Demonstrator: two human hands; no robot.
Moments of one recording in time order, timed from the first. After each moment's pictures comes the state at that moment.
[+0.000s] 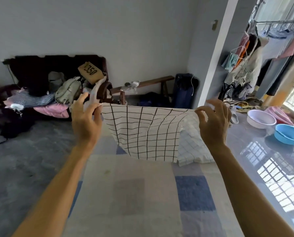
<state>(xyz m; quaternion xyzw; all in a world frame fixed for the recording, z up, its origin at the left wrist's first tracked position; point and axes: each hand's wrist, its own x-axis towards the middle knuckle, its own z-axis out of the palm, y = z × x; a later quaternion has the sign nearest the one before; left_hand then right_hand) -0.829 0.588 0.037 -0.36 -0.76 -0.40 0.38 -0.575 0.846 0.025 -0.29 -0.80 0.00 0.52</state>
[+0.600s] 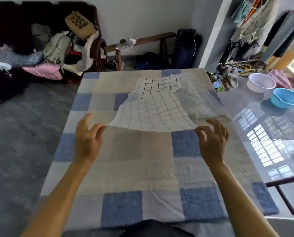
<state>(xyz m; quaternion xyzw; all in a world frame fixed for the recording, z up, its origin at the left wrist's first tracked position) -0.728 0.480 -0.113 -0.42 -0.84 -0.27 0.24 -0.450 0.748 -0.122 -0.36 -0.85 0.08 0.38</state>
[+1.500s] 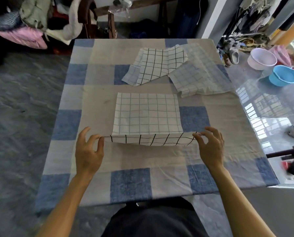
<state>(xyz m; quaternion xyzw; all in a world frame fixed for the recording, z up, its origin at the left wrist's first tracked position) -0.697 0.400 -0.199 -0.33 -0.88 -0.35 0.07 -0.433 0.678 -0.192 -0.47 -0.82 0.22 0.24</state>
